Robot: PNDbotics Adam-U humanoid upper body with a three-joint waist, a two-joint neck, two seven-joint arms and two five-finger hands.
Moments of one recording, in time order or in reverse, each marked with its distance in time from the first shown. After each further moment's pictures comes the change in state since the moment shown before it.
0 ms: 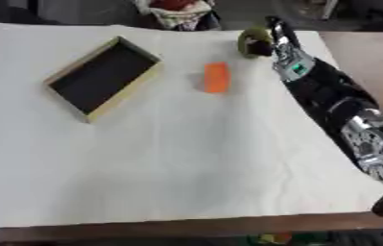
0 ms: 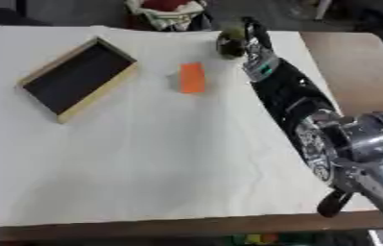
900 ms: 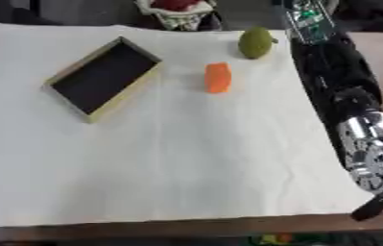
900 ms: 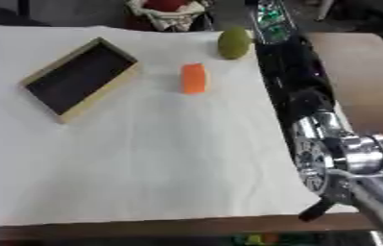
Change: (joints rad) left arm 0.001 0.000 0.000 0.000 0.000 0.002 0.002; right arm 0.040 0.035 -0.177 -0.372 -0.119 0.149 0.156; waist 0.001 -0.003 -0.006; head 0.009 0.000
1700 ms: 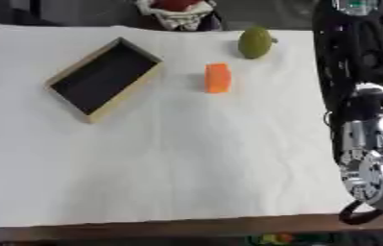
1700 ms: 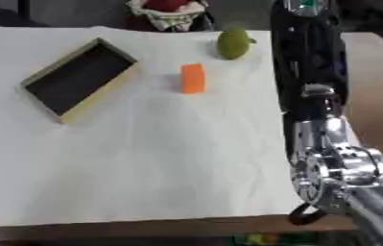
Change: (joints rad) left arm 0.003 0.000 0.000 0.000 0.000 0.000 0.004; right arm 0.023 0.053 -0.100 -0.402 -0.119 0.213 0.115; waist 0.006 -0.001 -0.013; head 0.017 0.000
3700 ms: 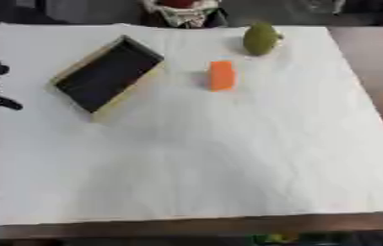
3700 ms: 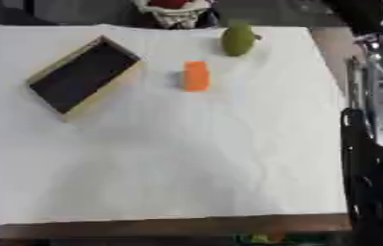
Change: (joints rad) left arm 0.010 -0.002 0.024 -0.015 -0.008 0.006 0.028; right arm 0.486 -0.024 0.264 -1.002 -0.249 -0.554 0.105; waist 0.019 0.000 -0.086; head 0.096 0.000
